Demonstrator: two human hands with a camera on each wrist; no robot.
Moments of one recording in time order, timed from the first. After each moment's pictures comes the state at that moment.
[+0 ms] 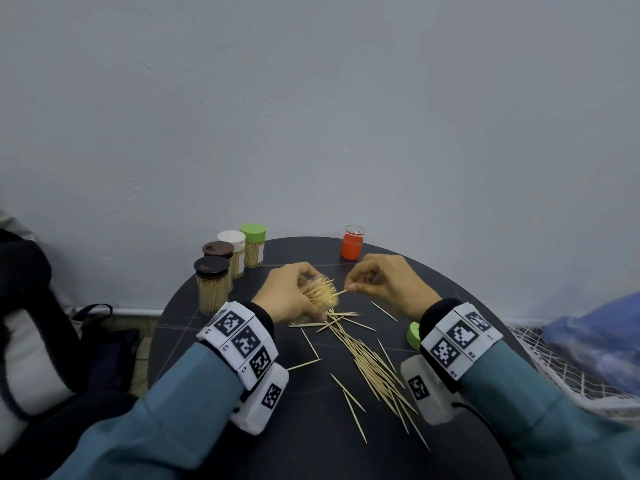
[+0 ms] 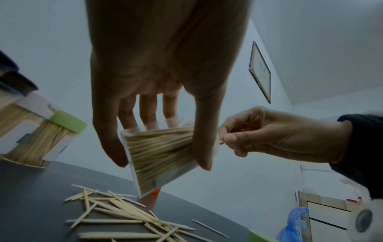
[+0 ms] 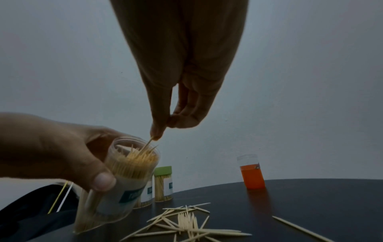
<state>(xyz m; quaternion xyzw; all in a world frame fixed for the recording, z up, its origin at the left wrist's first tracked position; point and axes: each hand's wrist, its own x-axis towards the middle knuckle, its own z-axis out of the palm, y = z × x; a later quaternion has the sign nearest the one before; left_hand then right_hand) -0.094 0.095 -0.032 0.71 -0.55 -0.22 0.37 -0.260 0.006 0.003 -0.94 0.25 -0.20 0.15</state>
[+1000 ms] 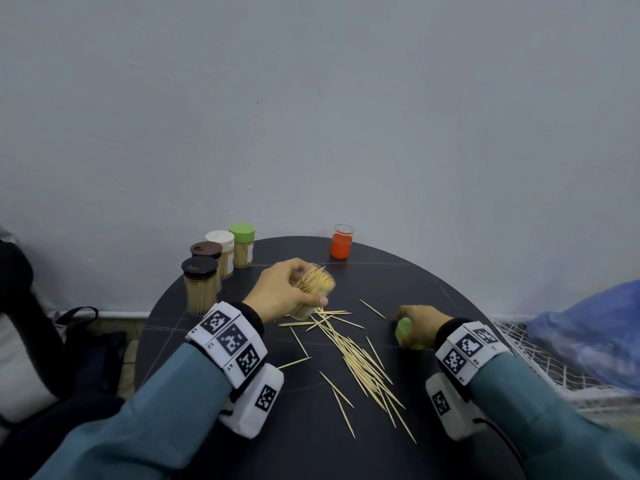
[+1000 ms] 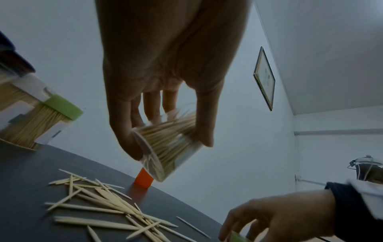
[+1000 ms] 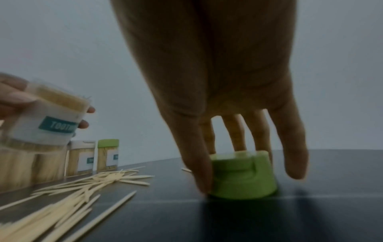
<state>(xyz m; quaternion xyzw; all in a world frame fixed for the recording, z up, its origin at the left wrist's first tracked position) -0.098 0.091 -0.034 0.67 -0.54 -0.26 0.45 -0.318 -0.030 -0.044 -0.84 0.53 0.10 0.10</state>
